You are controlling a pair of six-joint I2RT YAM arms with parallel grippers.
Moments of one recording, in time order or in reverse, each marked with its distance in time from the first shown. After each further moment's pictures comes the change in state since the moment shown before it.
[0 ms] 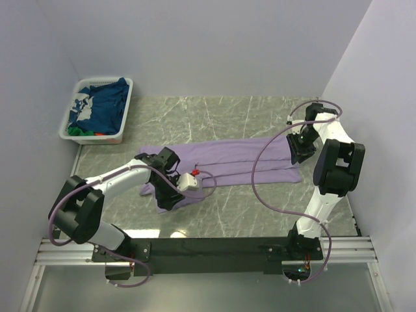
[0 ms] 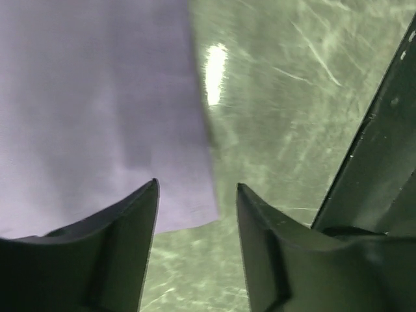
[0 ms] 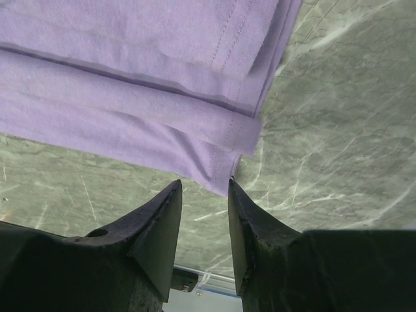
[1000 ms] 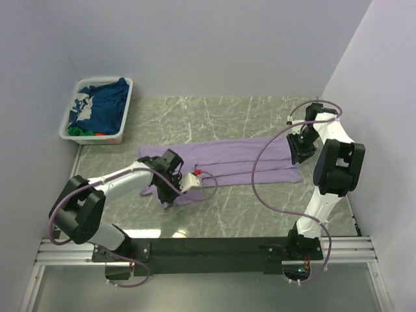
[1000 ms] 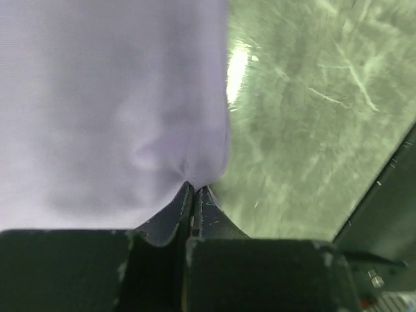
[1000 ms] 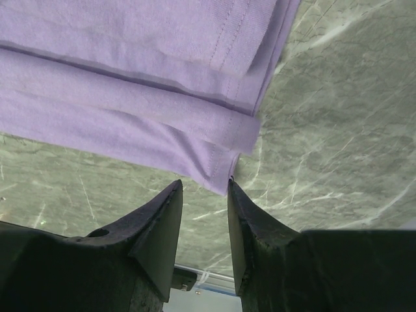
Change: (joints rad) left arm -0.061 0.000 -0.063 0.130 -0.103 -0.093; right arm 0.000 0.000 0.001 -0.002 0.005 -0.004
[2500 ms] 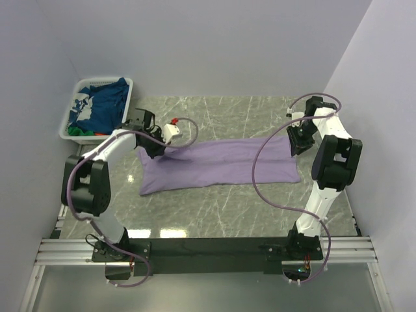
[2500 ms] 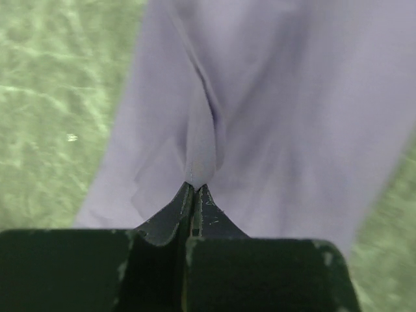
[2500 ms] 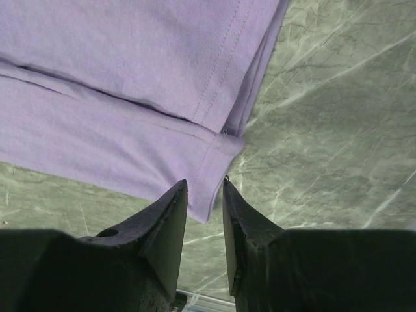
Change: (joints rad) left arm 0.441 0.267 0.423 0.110 0.142 0.171; right arm 0.010 0.084 0.130 0.020 -0.027 -0.004
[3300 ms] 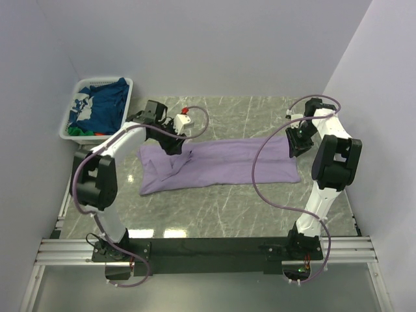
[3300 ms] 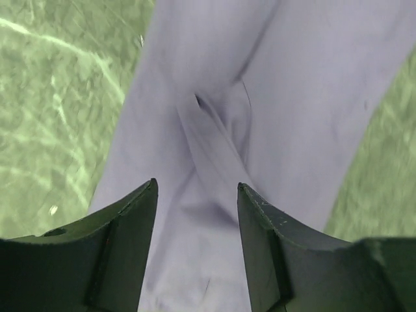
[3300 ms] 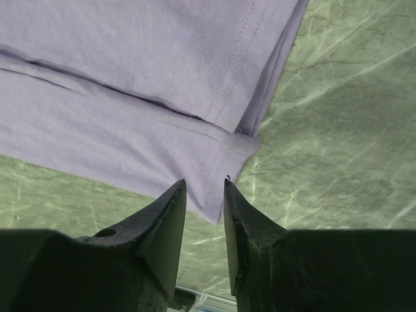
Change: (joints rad) left arm -0.104 0.016 0.106 -0.041 0.097 -0.154; right arm 0.000 0.000 -0.021 -0.003 -0.027 0.013
